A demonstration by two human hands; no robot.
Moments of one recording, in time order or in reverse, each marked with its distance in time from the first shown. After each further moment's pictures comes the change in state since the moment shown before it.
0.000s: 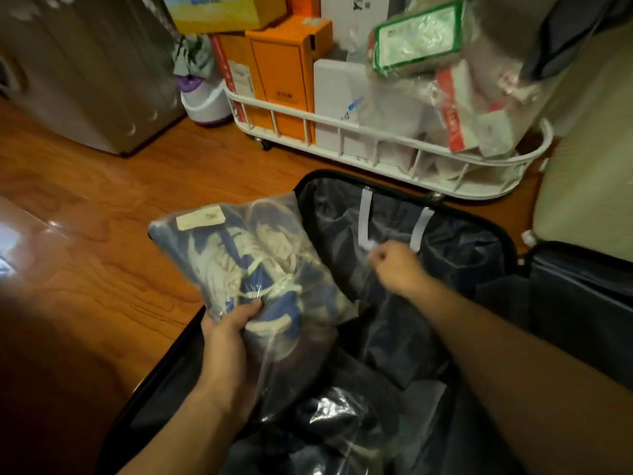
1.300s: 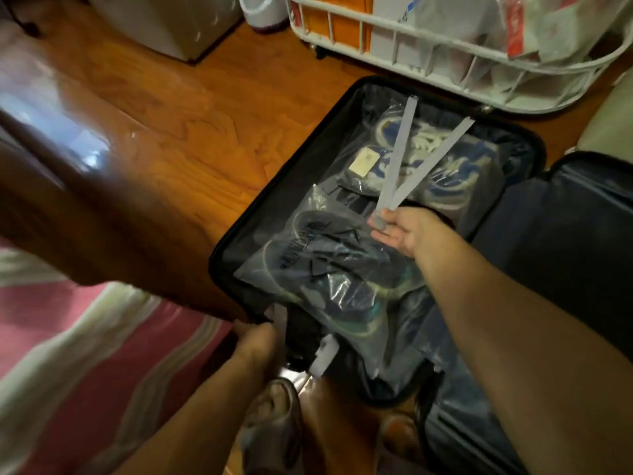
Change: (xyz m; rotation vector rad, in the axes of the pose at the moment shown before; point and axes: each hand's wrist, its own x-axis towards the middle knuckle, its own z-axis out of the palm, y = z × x) left_hand -0.179 -0.065 -0.098 0.843 0.667 -0.266; right_hand -0.168 -0.039 0.010 1.048 -0.279 0.633
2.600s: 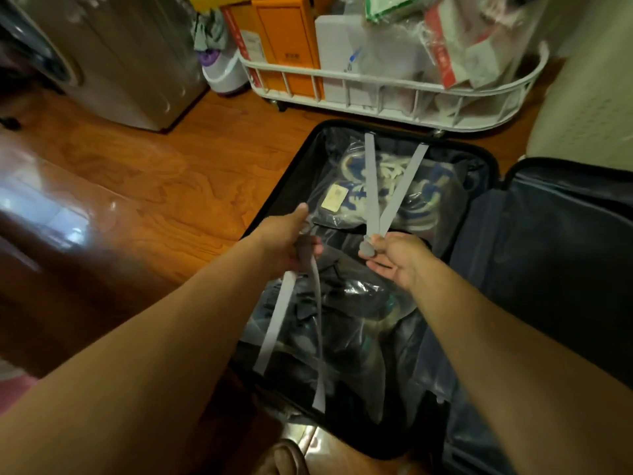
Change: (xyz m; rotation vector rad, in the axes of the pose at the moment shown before) left_hand -0.049 0.215 0.040 0.015 -0.577 0.377; right_hand -0.017 0.007 -0.026 -0.027 0.014 -0.146
